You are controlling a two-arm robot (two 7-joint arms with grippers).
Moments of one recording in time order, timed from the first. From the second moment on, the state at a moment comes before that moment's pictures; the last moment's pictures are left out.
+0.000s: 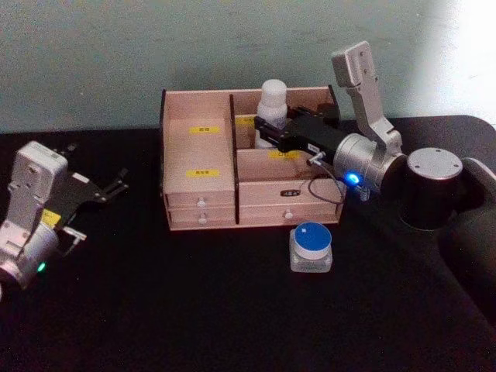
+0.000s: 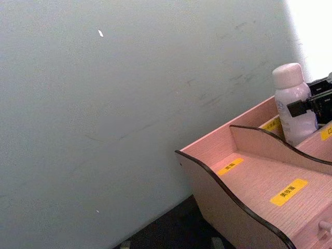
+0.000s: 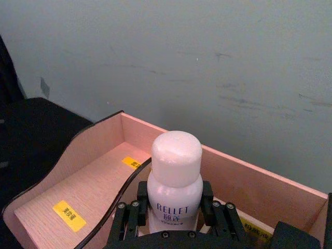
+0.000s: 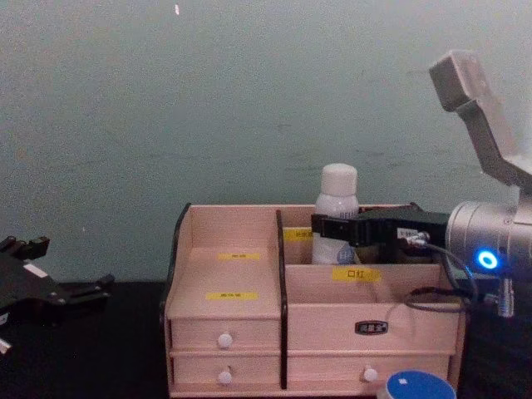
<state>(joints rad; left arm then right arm) -0.20 0.60 0.45 -1.41 -0.25 -0.12 0.03 0.60 0.20 -0.43 -1.03 0.33 0.10 0.42</state>
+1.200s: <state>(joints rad) -0.20 0.60 0.45 -1.41 -0.25 -0.12 0.03 0.60 0.20 -0.43 -1.02 0.32 0.10 0.43</state>
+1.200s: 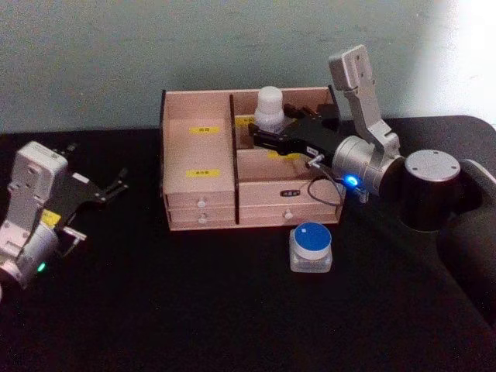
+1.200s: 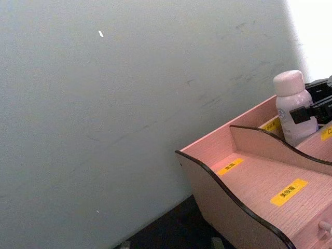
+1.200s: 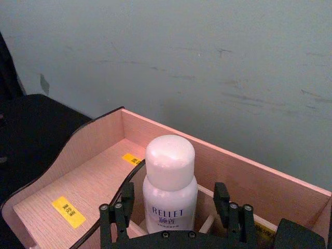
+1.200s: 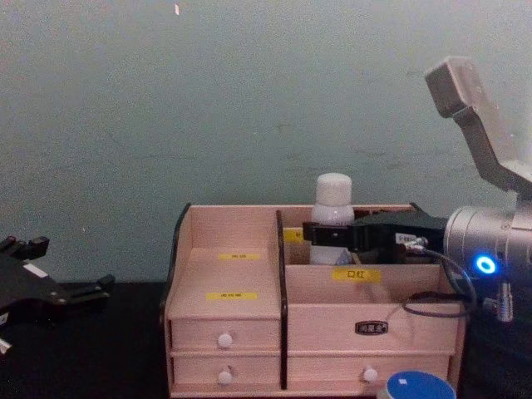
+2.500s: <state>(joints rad) -0.20 0.60 0.45 -1.41 -0.25 -0.12 0.03 0.28 0.45 -0.39 -1.48 0.40 0.11 0.51</state>
